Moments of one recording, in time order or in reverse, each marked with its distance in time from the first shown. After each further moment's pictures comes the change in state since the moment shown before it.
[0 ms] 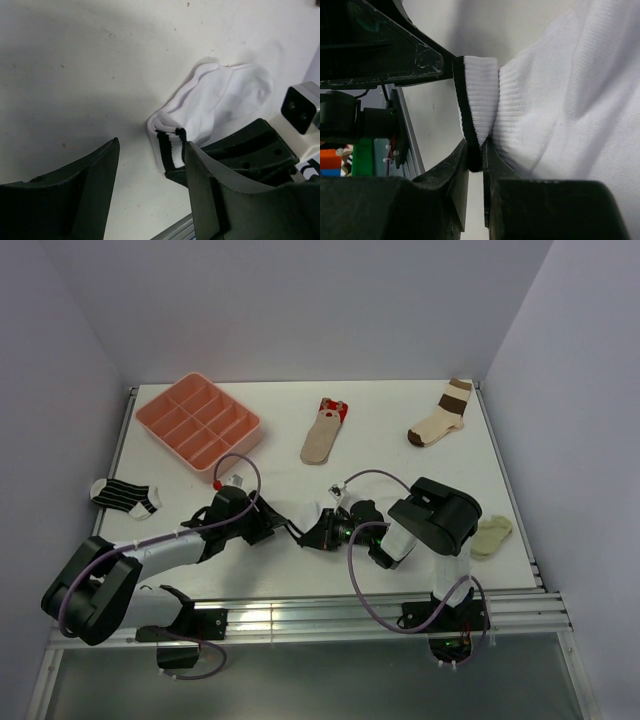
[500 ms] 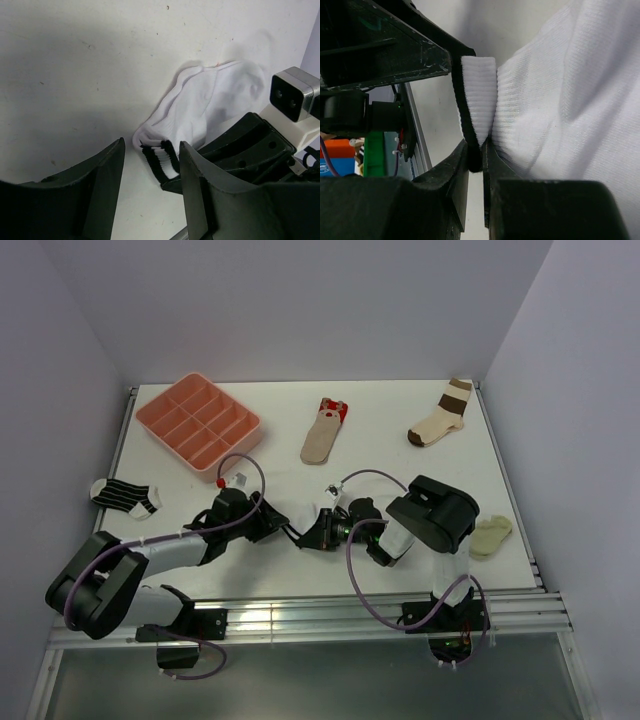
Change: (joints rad) left arm -0.009 0.020 -0.052 0.171 0.008 0.060; right arm -0.014 0.028 0.029 -0.006 -0.073 0.030
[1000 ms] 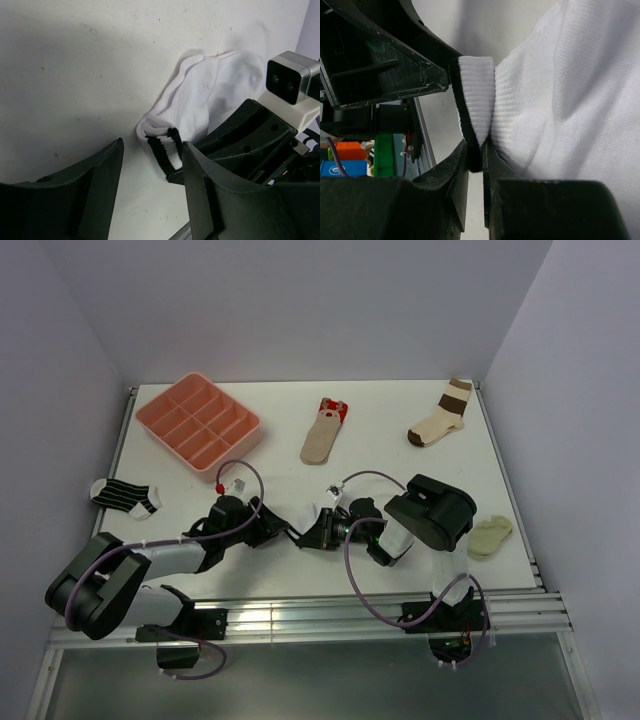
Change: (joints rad) left arm -0.004 -0.005 -0.081 0.108 0.019 -0.006; right arm -0.010 0.023 0.001 0.027 -0.017 0.048
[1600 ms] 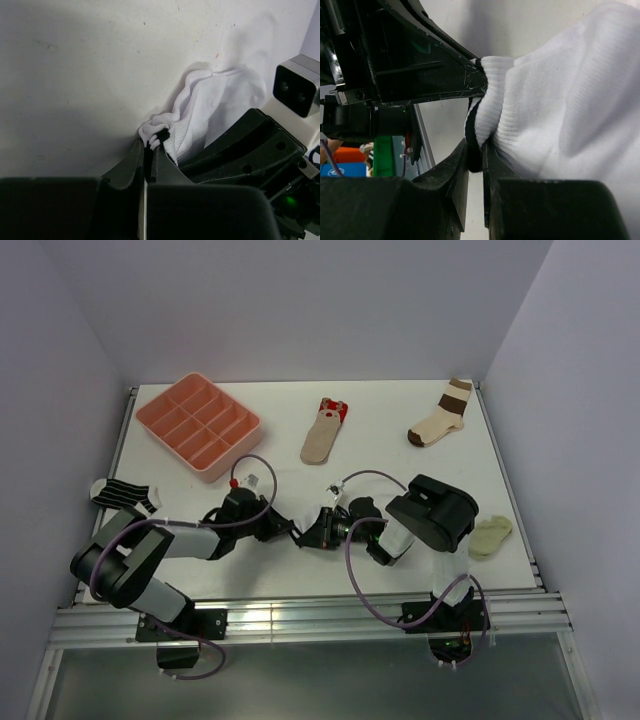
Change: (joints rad) left arm -0.022 0.195 0.085 0.083 0.047 -0.017; right arm 0.000 -0.006 0.005 -0.018 0.008 0.005
